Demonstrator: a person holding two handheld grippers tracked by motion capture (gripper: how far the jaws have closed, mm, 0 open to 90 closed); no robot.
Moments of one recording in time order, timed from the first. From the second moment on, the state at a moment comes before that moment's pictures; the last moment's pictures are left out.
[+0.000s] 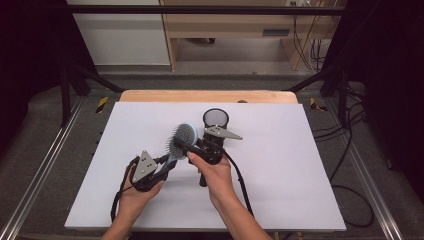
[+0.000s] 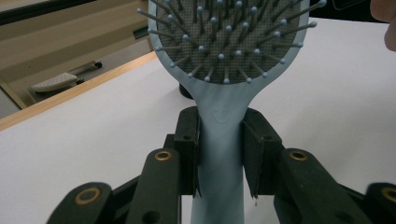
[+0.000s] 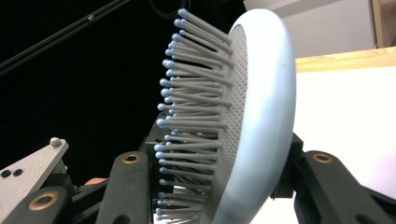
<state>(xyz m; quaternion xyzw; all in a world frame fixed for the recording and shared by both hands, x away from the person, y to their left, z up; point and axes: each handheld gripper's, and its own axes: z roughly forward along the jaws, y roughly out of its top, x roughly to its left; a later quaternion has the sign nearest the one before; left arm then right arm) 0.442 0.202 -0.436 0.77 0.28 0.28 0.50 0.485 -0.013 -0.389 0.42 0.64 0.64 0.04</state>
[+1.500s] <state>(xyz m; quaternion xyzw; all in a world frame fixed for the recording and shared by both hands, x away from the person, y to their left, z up) 0.450 0.227 -0.443 0.72 0.34 0.26 0.55 0.511 -0.058 -0.394 0.48 0.60 0.63 0.06</state>
